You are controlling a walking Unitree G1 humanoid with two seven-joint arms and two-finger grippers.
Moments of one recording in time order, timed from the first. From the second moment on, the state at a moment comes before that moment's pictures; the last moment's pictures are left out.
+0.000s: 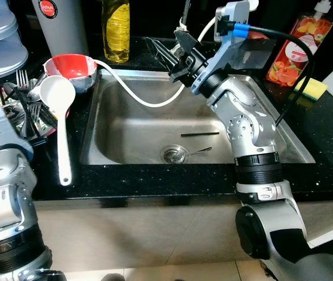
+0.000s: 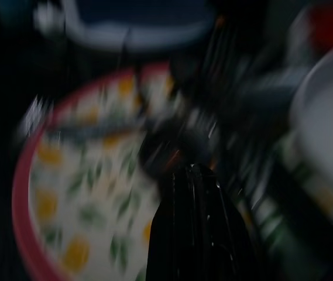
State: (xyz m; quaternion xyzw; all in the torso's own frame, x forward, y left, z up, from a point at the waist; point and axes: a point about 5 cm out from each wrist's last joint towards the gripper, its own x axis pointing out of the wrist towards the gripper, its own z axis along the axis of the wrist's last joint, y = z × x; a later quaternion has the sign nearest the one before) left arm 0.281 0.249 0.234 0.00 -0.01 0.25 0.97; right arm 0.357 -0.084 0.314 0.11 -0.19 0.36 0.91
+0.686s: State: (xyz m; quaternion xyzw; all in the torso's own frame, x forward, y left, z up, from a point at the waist) left arm 0.307 0.246 0.226 -0.04 0.03 0.25 0.97; right arm 0.349 -0.108 0.302 0.13 -0.19 0.30 0.93
